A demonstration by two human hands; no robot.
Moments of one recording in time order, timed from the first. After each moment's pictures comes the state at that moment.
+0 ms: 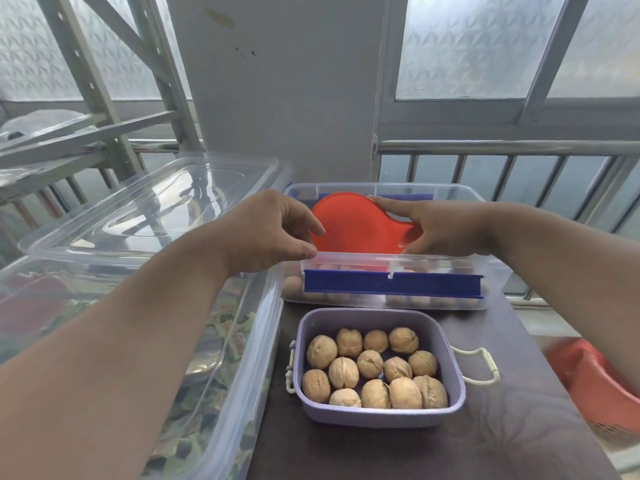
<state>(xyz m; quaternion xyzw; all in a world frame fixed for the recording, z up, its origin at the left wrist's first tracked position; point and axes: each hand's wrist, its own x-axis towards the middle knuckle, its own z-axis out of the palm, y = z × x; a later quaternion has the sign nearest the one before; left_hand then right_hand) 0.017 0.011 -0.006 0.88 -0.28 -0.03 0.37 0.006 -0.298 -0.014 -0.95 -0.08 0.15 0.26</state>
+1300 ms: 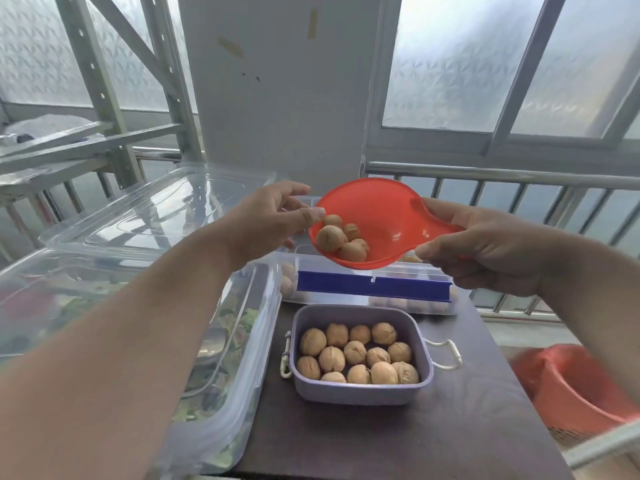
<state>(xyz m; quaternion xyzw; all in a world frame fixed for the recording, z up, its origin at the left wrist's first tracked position) 0.008 0.011 0.002 0.81 -0.27 -0.02 0.51 -0.121 -0.289 0.039 -0.74 -0.03 0.16 0.65</state>
